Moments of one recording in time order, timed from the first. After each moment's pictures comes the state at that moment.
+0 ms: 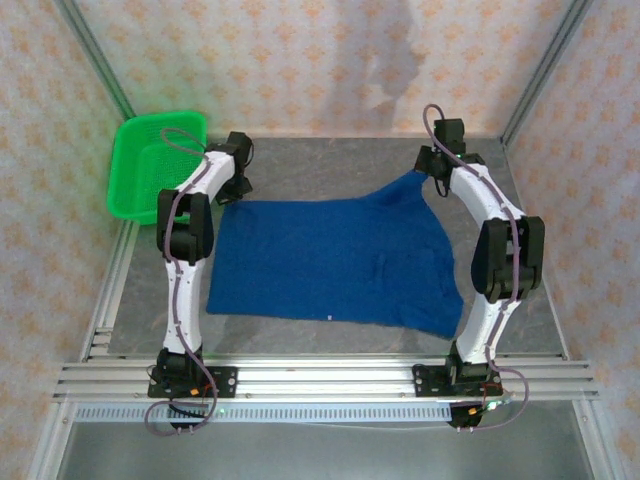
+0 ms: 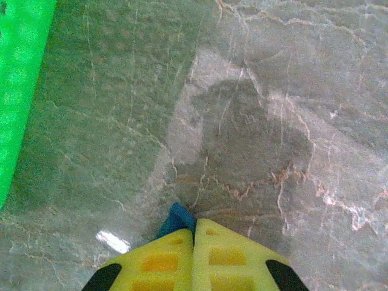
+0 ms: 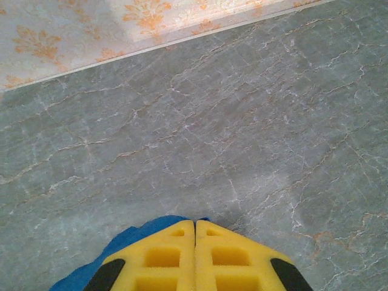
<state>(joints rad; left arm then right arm) -0.06 2.39 2.02 -1.02 -0.28 -0.64 0.08 1.87 1.55 -0.44 0.10 0.31</state>
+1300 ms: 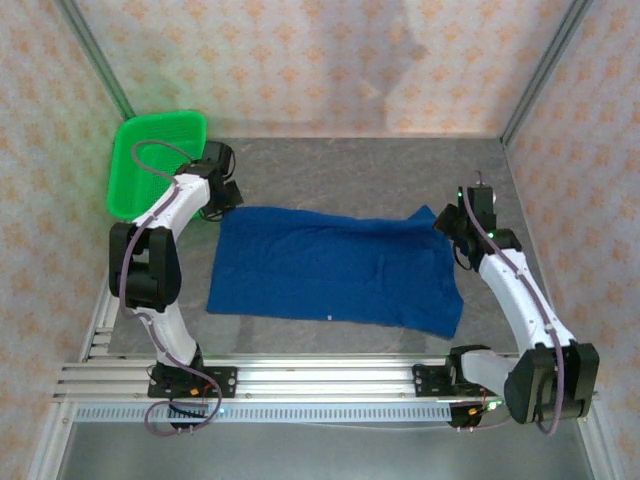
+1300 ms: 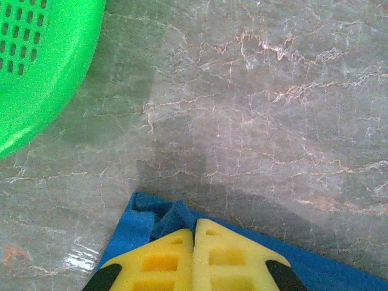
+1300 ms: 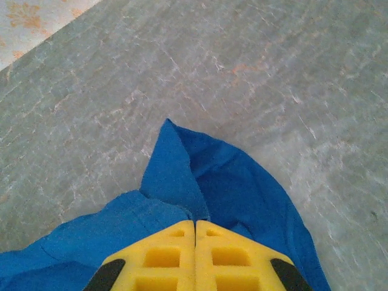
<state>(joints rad) -0.06 1.82 1.43 -0.78 -0.11 -0.53 0.08 1.12 0.90 -0.57 0.11 0.57</state>
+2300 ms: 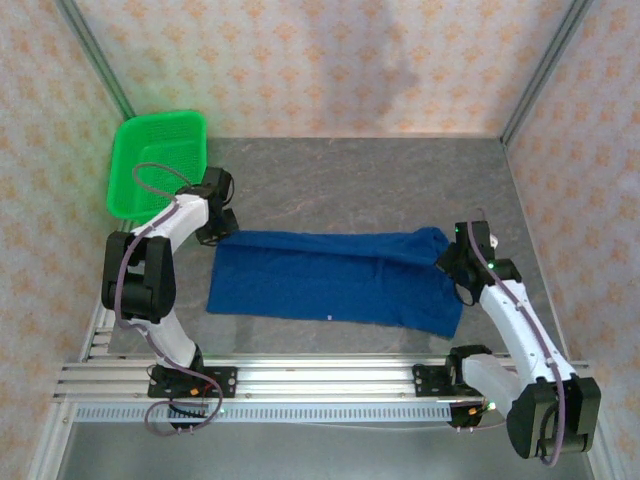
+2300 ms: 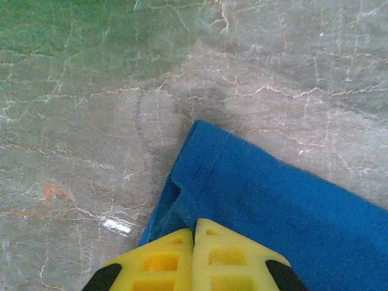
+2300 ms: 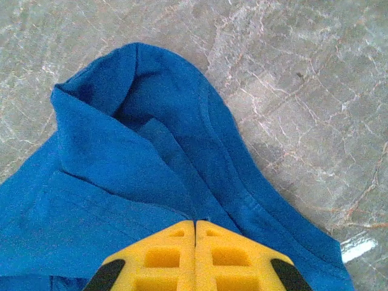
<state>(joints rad) -0.06 1.74 1.19 -0.76 -0.16 -0.51 0.08 0.95 0.68 -0.73 0.12 0.72</state>
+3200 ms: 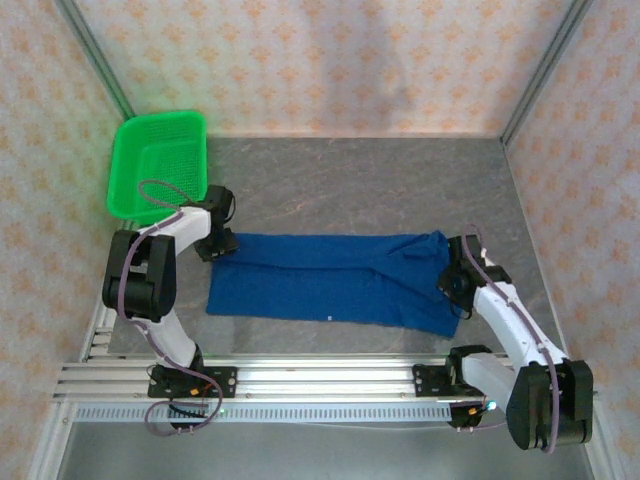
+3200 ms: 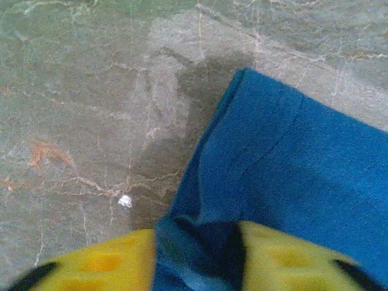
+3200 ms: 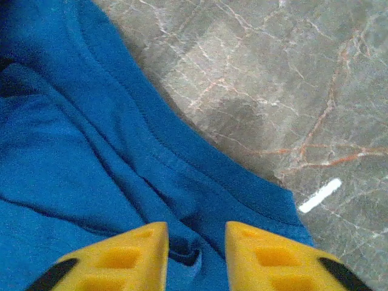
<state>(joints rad) -0.06 1.73 1.04 -0.70 -0.17 -0.52 0.08 1.00 0.56 -0.77 0.15 0.84</state>
